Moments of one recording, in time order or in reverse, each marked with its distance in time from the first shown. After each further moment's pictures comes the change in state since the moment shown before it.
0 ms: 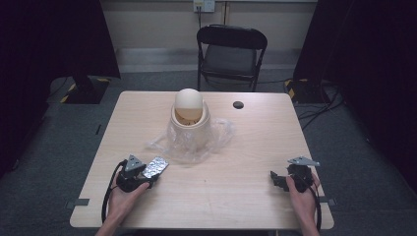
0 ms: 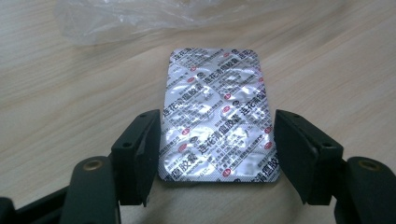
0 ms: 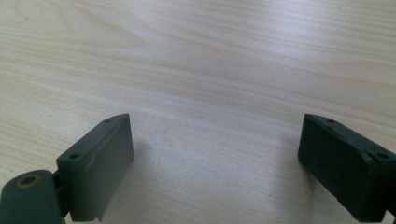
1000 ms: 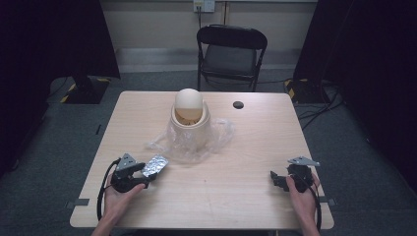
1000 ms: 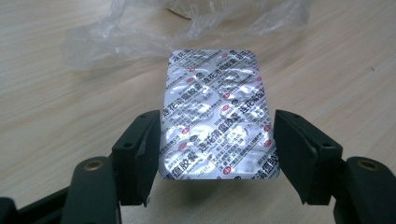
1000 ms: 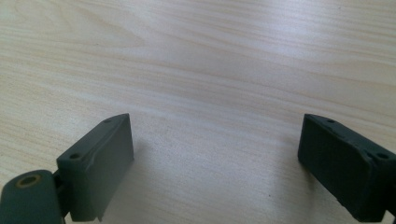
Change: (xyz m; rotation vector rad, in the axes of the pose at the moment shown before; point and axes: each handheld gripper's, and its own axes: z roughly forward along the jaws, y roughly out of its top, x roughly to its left) left arm 0.005 0.009 -0.023 -0.077 -0.085 -0.009; right arm 0.000 0.000 0.000 0.001 0.001 0.000
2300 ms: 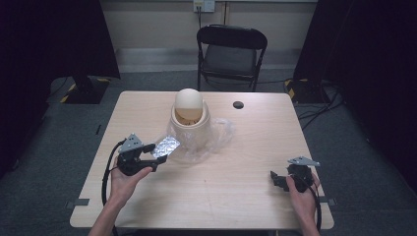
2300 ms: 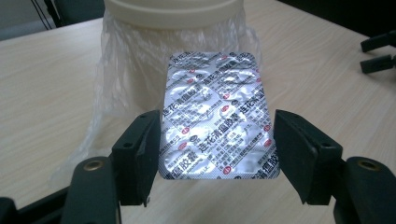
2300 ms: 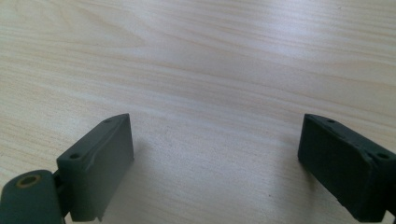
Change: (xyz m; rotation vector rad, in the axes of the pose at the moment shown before) left arm -0.016 0.076 -0.009 -0.131 -0.089 0.056; right arm 0.000 0.000 0.000 0.000 0.000 0.002
